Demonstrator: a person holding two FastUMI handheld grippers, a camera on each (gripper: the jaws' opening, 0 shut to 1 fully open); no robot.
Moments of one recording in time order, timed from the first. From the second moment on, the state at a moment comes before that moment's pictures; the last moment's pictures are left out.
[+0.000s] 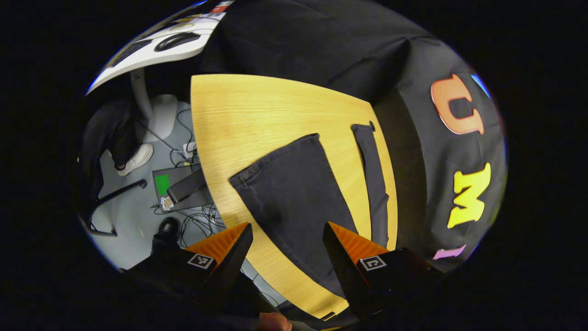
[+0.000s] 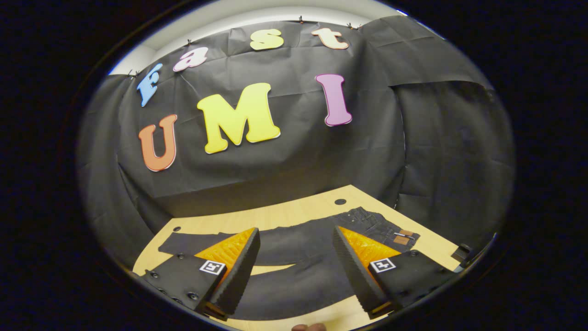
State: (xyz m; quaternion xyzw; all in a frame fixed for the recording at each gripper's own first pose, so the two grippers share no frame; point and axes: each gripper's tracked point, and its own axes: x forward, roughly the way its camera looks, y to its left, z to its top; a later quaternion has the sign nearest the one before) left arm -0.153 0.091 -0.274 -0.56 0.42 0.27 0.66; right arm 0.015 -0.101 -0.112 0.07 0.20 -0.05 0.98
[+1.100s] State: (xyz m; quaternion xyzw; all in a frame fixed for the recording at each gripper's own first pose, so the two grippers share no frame) left arm -0.098 0.115 -0.321 -0.63 0.37 0.28 0.62; right arm 0.030 -0.173 -0.116 0.07 0.21 -0.12 0.97
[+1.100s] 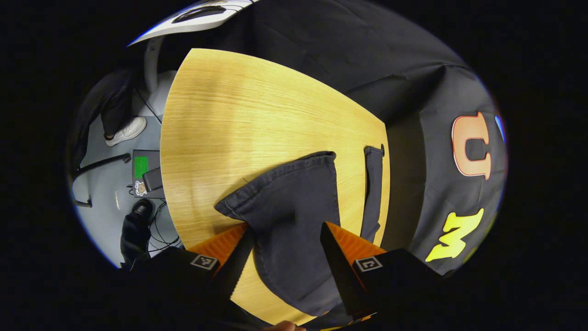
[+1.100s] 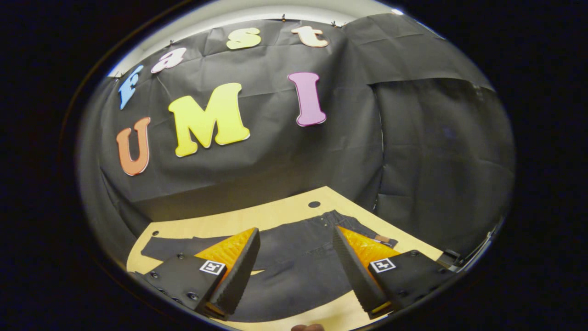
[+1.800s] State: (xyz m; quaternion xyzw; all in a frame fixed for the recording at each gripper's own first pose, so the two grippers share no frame) left arm -0.111 0.116 -0.341 -0.65 0.38 0.33 0.58; right arm 0.008 -0.321 -0.273 0.35 0.45 -0.25 0.78
